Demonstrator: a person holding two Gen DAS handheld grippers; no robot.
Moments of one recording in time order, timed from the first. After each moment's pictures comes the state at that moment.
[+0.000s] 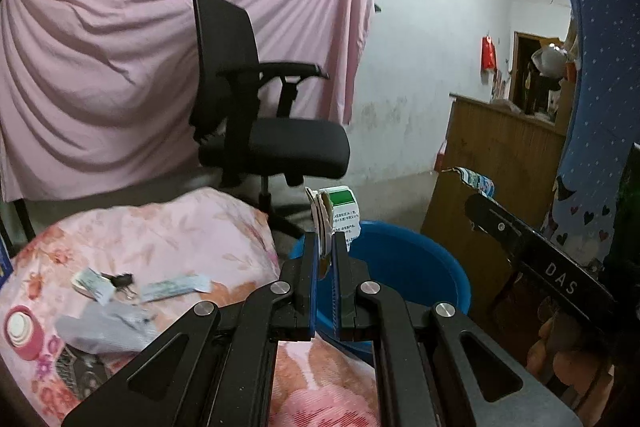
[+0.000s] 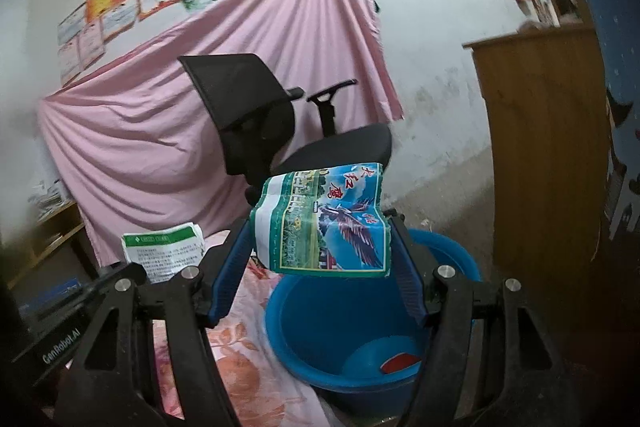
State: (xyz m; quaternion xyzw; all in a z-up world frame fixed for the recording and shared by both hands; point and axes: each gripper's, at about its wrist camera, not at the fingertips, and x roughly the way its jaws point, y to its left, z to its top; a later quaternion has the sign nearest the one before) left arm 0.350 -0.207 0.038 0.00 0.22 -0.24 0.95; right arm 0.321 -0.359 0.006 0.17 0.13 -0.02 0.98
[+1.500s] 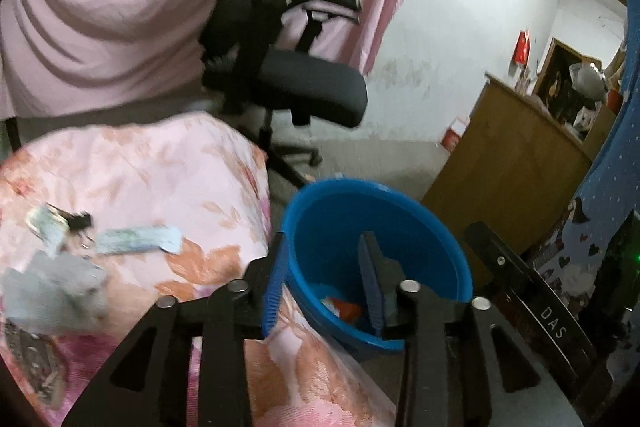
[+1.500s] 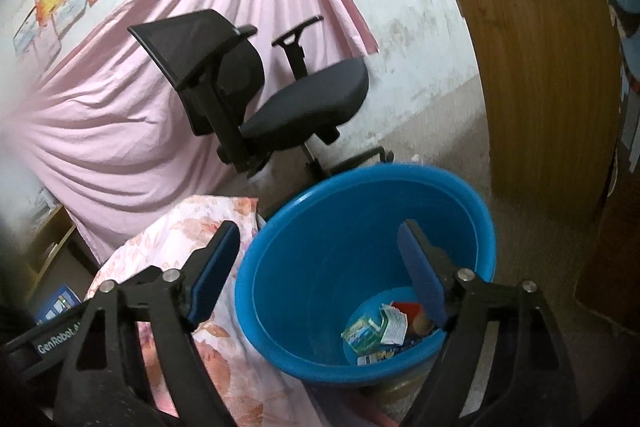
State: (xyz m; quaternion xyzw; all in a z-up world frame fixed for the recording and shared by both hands) left arm 0.392 -0.205 0.025 -0.08 0.32 -0.21 0.92; right arm 0.359 -0.378 -0.023 0.22 0.21 -0.03 0.95
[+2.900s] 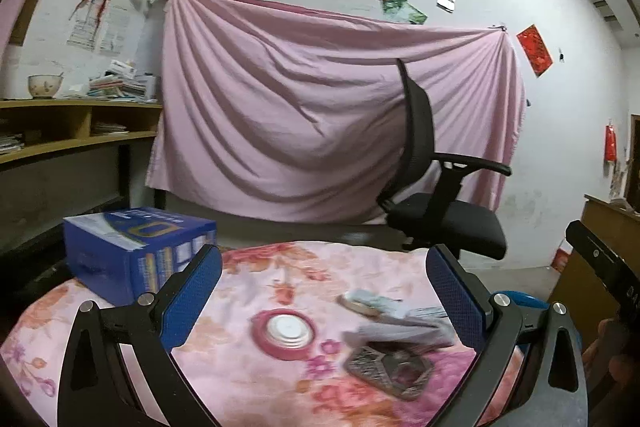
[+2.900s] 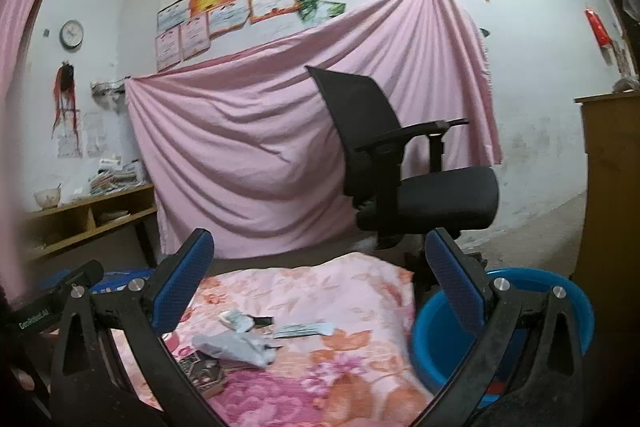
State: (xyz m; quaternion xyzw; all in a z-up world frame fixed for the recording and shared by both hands) left arm 0.251 0.022 0.050 -0.09 0.10 0.04 0.99; right arm 0.313 -0.210 0.041 0.09 0.05 0.15 0.98
